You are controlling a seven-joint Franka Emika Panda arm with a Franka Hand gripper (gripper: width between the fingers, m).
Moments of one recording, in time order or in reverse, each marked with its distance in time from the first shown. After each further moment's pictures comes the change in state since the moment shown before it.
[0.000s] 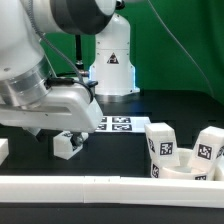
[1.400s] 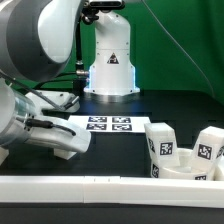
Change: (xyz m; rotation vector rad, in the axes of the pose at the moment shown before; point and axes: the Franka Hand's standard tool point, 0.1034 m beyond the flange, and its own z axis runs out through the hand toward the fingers) arm -0.003 0.017 0.021 0.016 -0.428 0.061
